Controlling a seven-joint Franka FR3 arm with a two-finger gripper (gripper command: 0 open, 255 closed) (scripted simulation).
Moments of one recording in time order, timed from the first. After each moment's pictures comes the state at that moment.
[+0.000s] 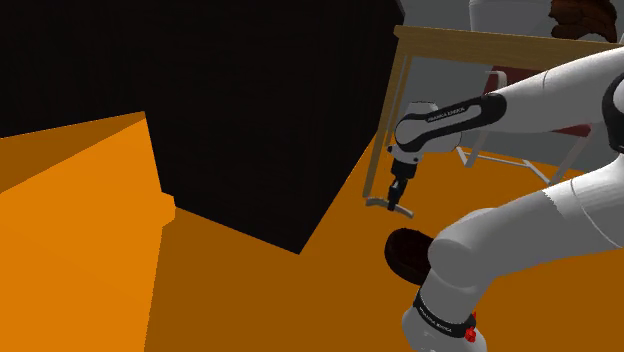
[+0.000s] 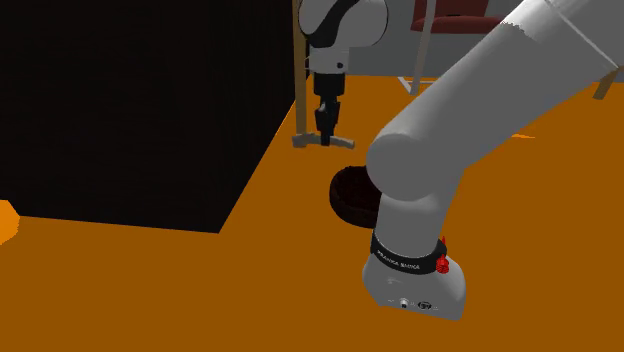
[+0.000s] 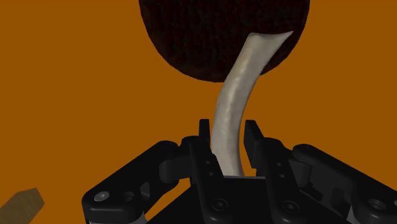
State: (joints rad) arm -0.27 -0.62 -0.50 -2.76 -0.24 2.07 -0.61
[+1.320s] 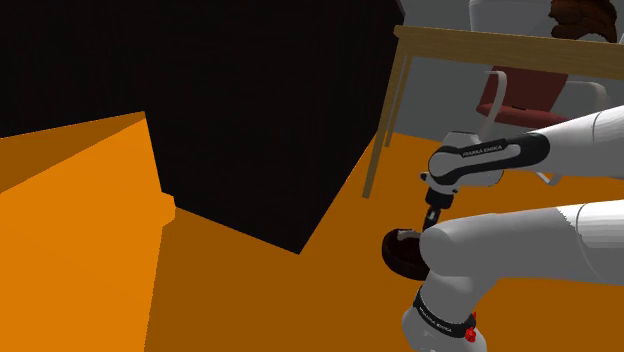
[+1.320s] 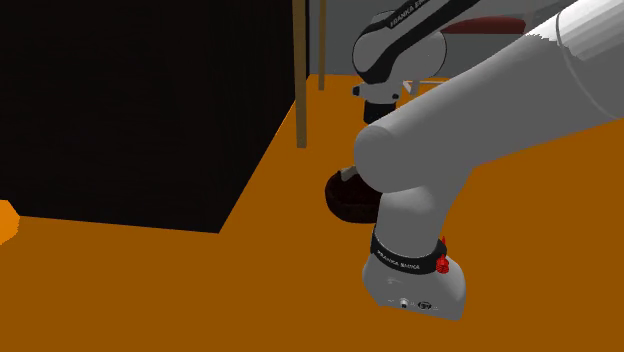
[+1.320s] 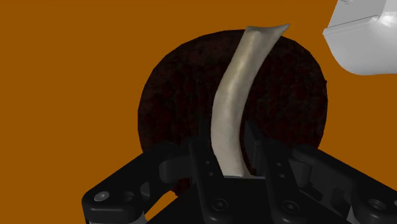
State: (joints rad) arm -0.57 -0.82 -0.68 -3.00 -0.52 2.09 -0.79
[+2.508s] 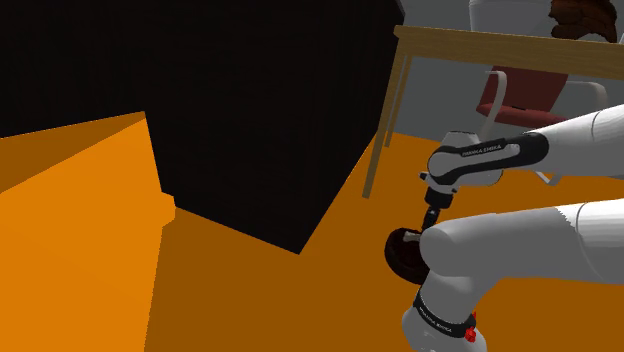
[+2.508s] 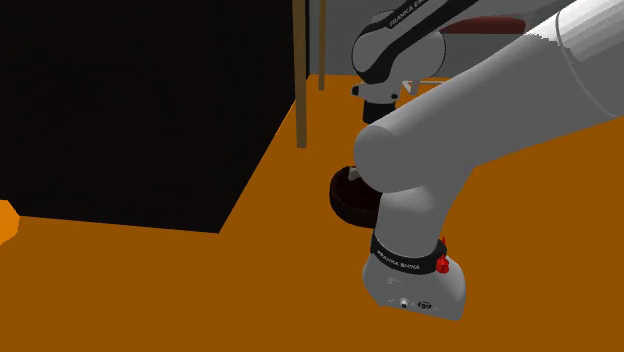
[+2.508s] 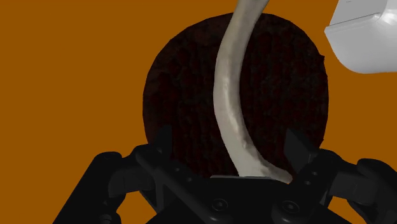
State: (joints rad) arm -0.56 -0.81 -0.68 -2.99 -0.52 2.09 -0.79
